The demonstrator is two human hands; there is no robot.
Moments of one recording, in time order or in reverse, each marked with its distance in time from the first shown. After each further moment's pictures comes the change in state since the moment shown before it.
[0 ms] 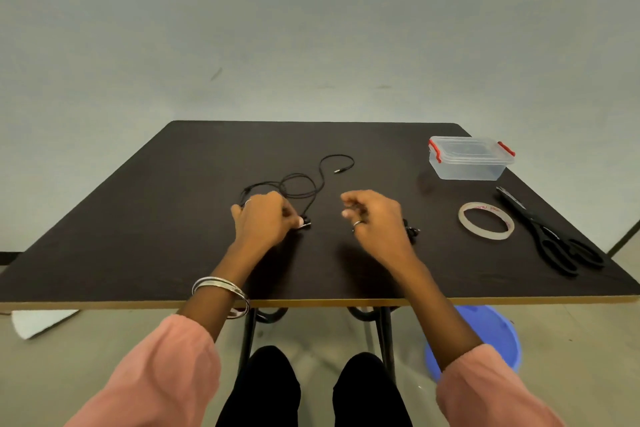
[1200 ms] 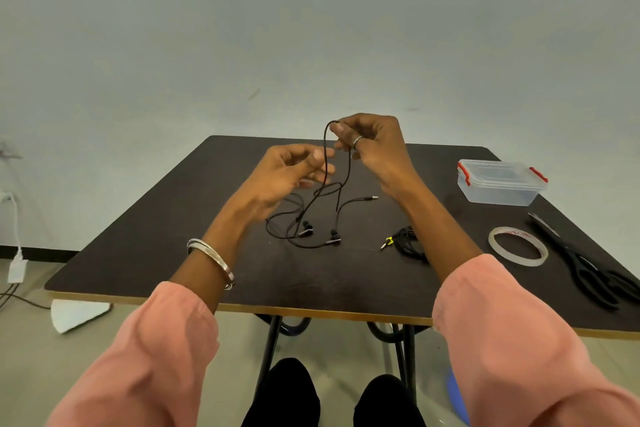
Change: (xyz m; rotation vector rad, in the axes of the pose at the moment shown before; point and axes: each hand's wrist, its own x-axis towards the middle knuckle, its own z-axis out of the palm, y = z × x) left_hand 0.002 0.001 -0.093 -1.023 -0.161 0.309; right_hand 0.097 -0.095 -0.021 0.530 0.032 -0.101
